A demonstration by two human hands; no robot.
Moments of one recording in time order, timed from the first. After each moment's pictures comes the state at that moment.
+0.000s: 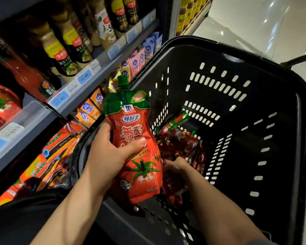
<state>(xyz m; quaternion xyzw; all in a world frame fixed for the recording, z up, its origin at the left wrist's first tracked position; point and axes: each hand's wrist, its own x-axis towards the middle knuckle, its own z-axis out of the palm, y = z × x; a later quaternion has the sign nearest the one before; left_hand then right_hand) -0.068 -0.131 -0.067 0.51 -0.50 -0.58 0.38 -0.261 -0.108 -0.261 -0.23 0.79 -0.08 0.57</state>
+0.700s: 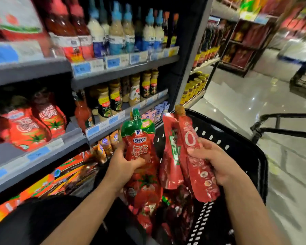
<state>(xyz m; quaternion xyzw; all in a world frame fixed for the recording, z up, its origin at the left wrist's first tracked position) -0.051 -0.113 -0.033 0.49 -0.47 -0.56 0.47 -0.280 -0.084 0.024 -0.37 0.52 -0.43 0.64</state>
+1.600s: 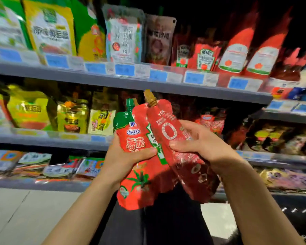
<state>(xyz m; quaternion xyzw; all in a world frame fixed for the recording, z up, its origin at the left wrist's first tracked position) 0.221 0.088 0.009 0.52 -0.24 -0.33 0.75 0.089 -0.047 0.072 -0.73 0.16 -0.15 0.65</state>
